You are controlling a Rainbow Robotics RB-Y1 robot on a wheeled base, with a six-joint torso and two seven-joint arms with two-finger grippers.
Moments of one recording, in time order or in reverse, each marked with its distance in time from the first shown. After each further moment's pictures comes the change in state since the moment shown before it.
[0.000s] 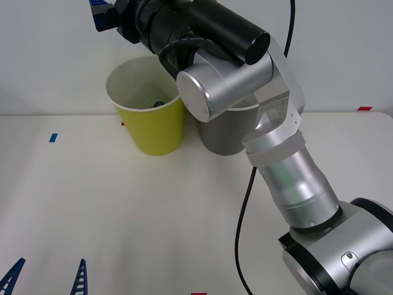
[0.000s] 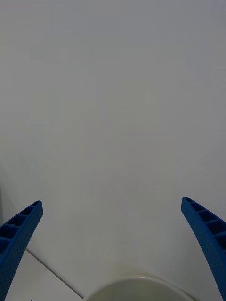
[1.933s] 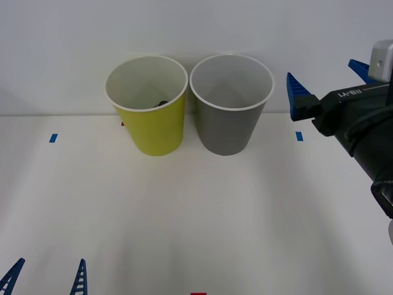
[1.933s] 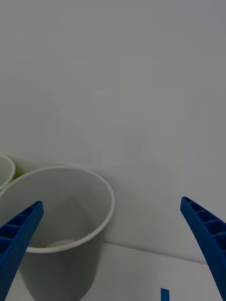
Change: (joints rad) right arm 0.904 -0.413 -0.269 -0.970 0.105 0.305 -0.083; left arm 0.000 0.000 0.000 0.000 0.000 0.000 0.000
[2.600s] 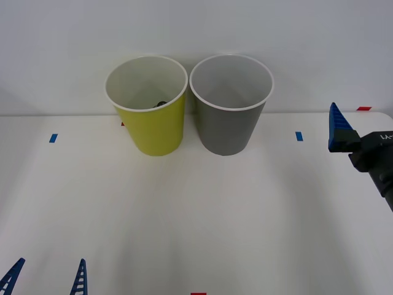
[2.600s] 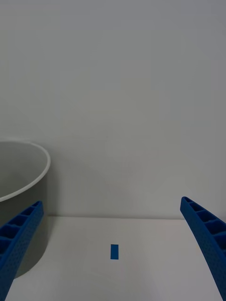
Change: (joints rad) right arm 0.347 0.080 -0.066 0.000 0.129 -0.334 -0.071; left arm 0.000 0.000 0.000 0.000 0.000 0.000 0.000
